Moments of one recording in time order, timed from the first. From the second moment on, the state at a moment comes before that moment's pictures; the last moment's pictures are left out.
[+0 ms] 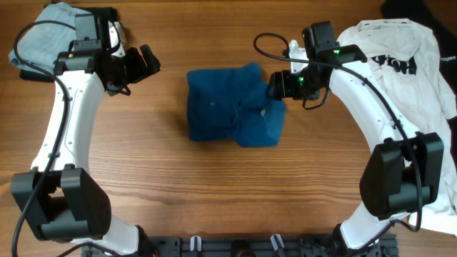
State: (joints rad) left arm 0.06 1.72 1.47 -0.84 0.24 -0.38; right arm 0.21 1.85 1.47 -0.91 -0.36 0.10
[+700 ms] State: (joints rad) left arm -0.41 2.00 1.47 -0.79 0.26 -0.23; right arm -0.01 1.87 1.48 -0.75 -0.42 0.15
